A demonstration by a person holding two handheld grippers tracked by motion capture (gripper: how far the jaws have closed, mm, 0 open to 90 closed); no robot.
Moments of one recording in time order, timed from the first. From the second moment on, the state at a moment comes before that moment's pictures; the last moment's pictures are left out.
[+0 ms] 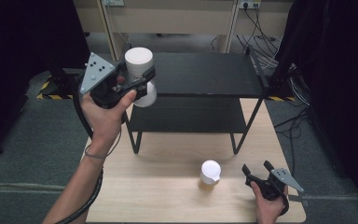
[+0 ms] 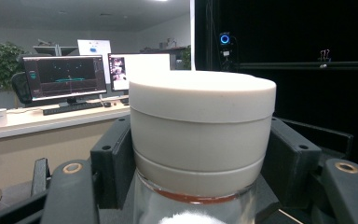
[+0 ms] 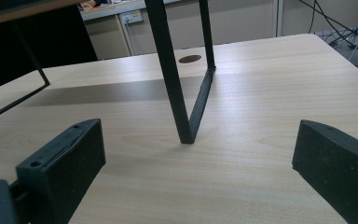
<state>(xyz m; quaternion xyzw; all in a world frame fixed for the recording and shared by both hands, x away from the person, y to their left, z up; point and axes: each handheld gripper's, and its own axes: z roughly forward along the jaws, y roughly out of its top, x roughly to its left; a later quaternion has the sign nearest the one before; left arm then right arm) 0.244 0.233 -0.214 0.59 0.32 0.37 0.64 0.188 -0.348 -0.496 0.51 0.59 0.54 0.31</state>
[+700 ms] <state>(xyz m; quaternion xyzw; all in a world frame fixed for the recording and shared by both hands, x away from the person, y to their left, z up) 0.258 0.233 -0.205 0.59 0.33 0.37 0.64 0.189 -0.348 -0.496 0.52 0.59 0.54 0.31</state>
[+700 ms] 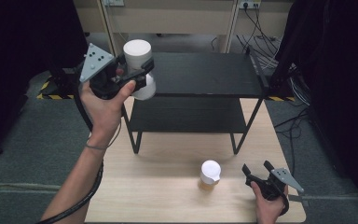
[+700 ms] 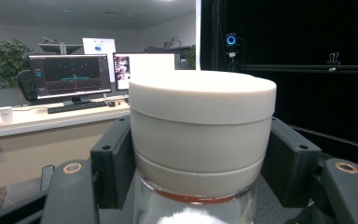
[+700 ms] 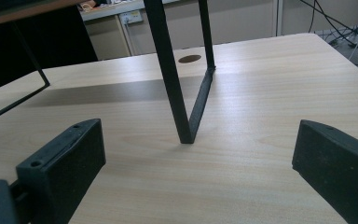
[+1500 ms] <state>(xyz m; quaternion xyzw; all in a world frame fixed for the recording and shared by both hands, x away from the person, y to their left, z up) 0.286 0.224 -0.209 0.58 0.37 0.38 0.62 0.189 -0.350 -0.495 0.52 0.59 0.54 0.31</state>
